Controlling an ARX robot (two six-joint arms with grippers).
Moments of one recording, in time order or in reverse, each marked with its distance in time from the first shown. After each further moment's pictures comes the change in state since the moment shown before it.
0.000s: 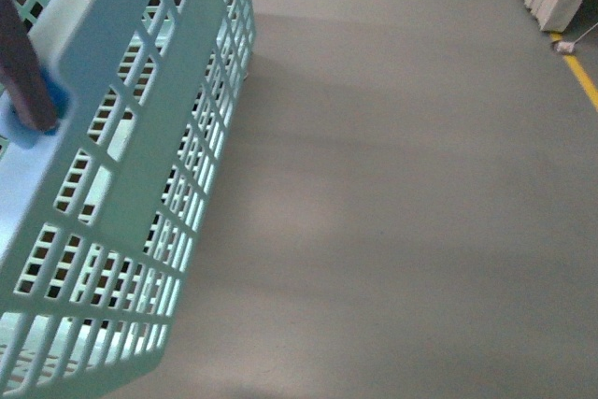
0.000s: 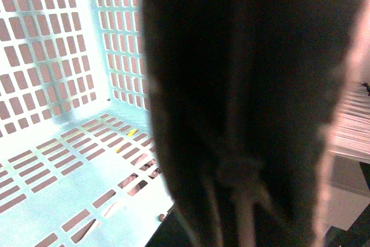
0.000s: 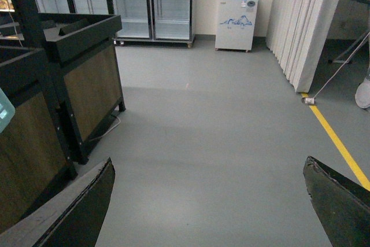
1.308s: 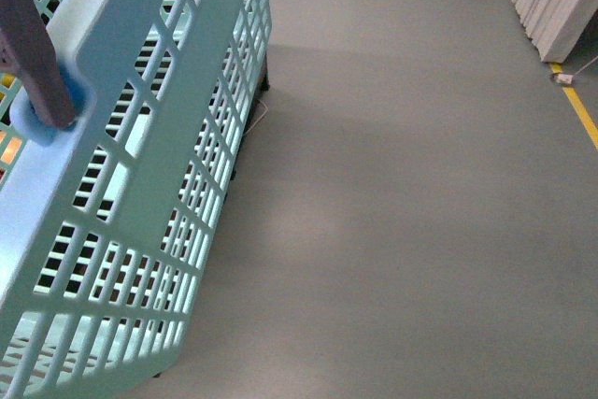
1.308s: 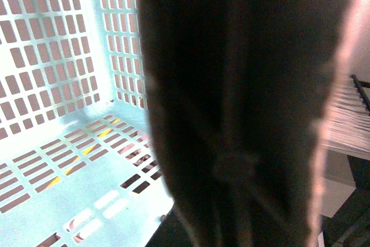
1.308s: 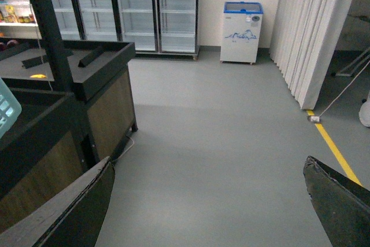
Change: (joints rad) left arm -0.006 0.000 0.002 0.000 0.008 -0.014; right arm 0.001 0.000 0.000 0.001 0.002 0.000
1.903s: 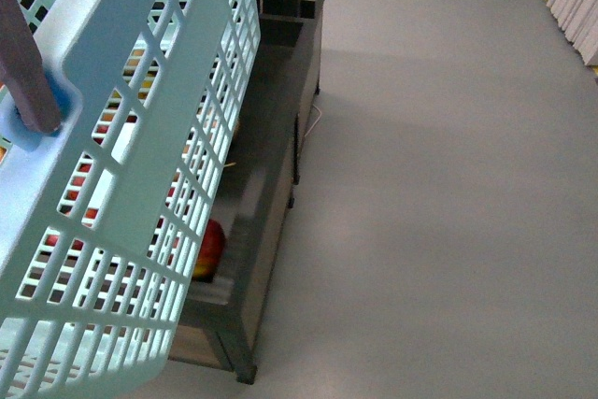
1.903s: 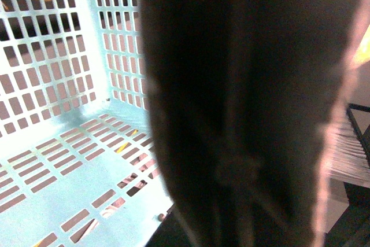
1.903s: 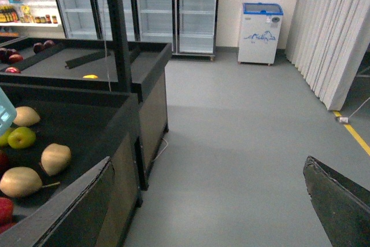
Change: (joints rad) left arm 0.003 0.000 0.000 -0.002 -0.007 0.006; right arm 0.000 0.000 0.000 0.000 -0.001 0.000
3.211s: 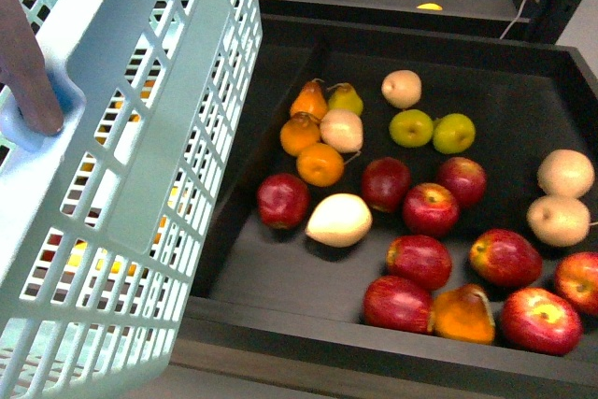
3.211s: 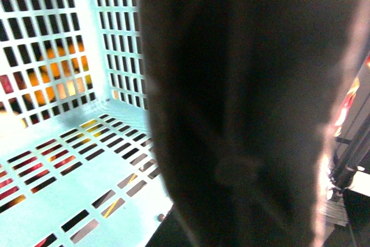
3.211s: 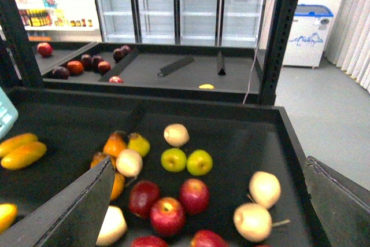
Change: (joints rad) left arm 0.001 -0.001 -0.002 0.000 0.000 -0.002; right arm 0.000 0.000 0.001 0.001 0.001 0.000
